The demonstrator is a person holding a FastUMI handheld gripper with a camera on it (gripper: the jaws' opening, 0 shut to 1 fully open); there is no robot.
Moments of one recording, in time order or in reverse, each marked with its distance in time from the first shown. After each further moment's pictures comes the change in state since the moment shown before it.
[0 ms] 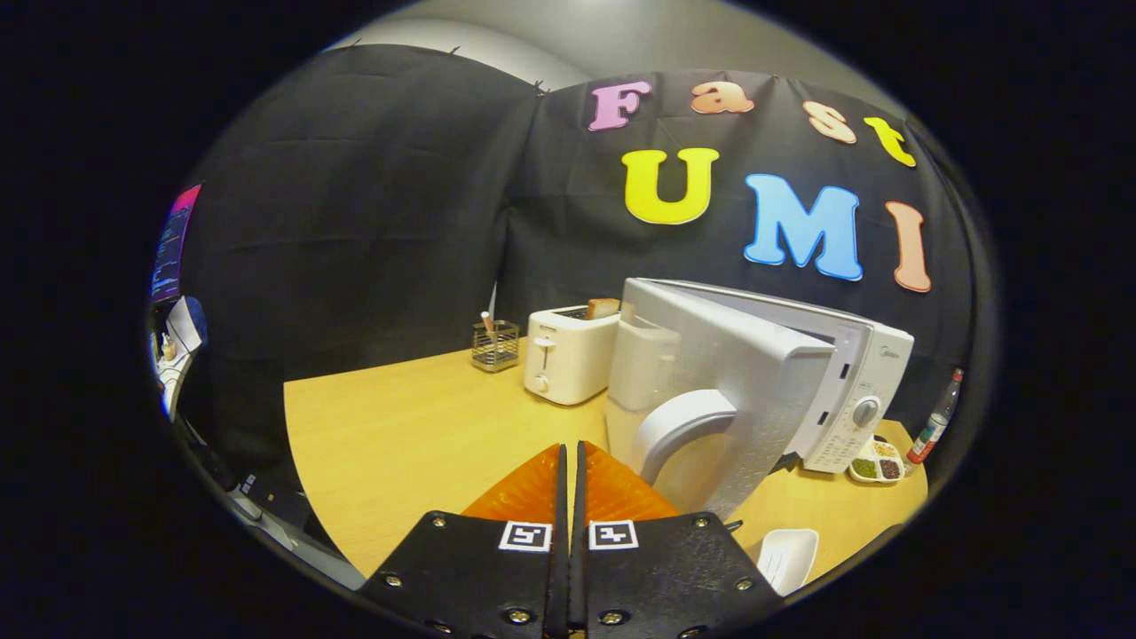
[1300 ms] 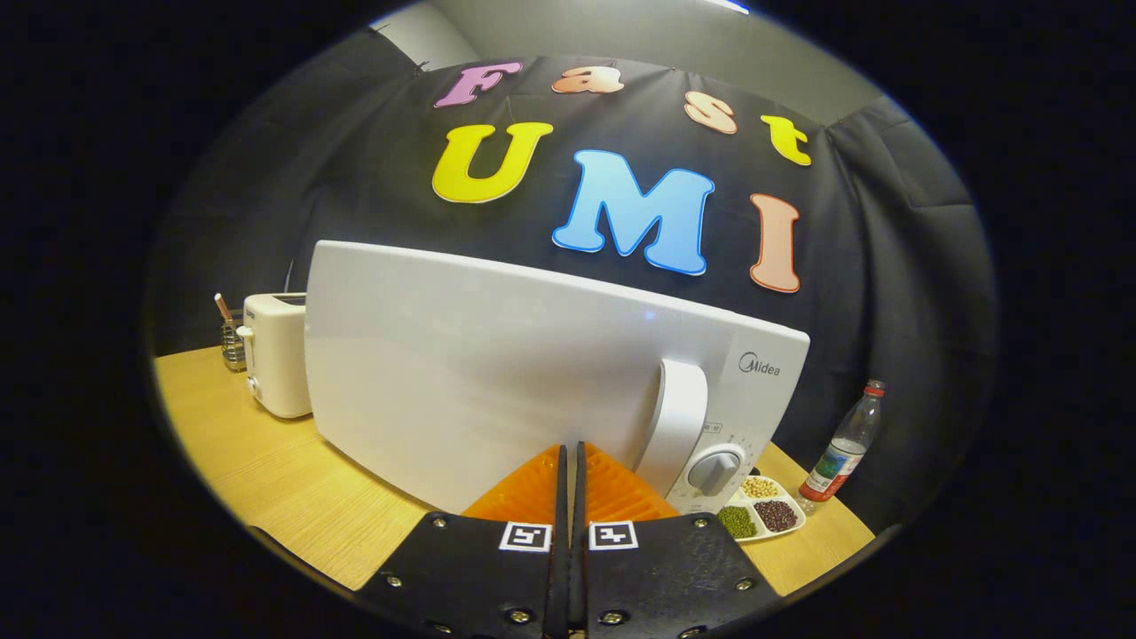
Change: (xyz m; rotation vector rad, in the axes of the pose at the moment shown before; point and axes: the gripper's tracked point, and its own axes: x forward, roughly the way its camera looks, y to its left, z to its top) arm 0.112 -0.252 -0.017 -0.010 -0.041 -0.539
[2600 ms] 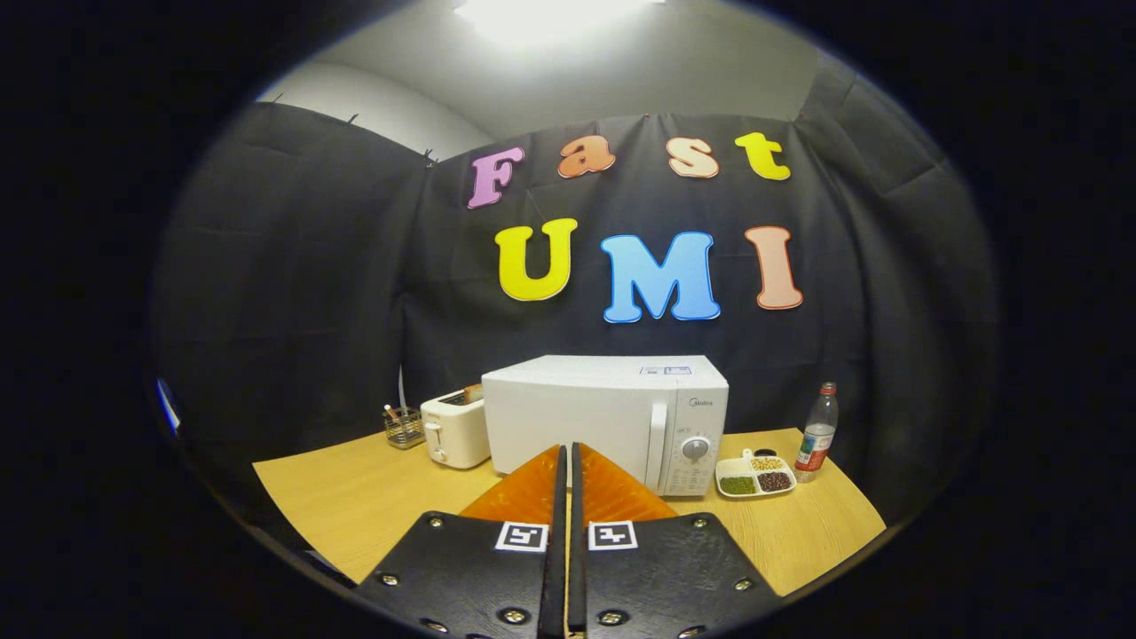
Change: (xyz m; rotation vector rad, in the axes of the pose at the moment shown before) arm -0.290 -0.011 0.099 0.244 -0.124 0.290
